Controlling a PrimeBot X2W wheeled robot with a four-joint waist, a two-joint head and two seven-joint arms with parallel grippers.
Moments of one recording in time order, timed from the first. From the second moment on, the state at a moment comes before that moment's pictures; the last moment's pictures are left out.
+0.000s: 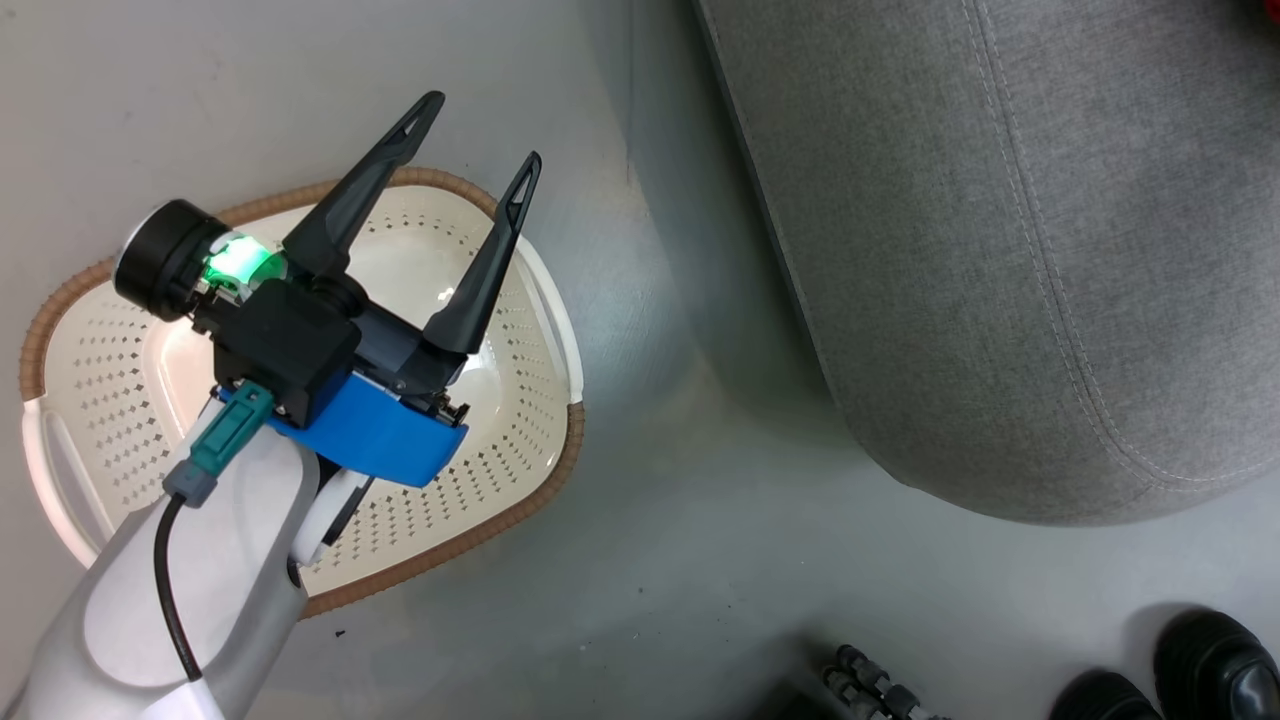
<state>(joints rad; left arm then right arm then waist) -0.62 0.43 -0.56 0.06 -0.32 -0.10 -0.23 -1.18 -0.29 -0.35 0.88 0.11 0.13 -0.24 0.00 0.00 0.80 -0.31</state>
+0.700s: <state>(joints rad) -0.60 0.40 -0.57 0.12 -0.34 -0.09 -0.25 -1.19 -0.30 -0.33 0.96 0.04 0.13 -0.26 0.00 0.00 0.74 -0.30</state>
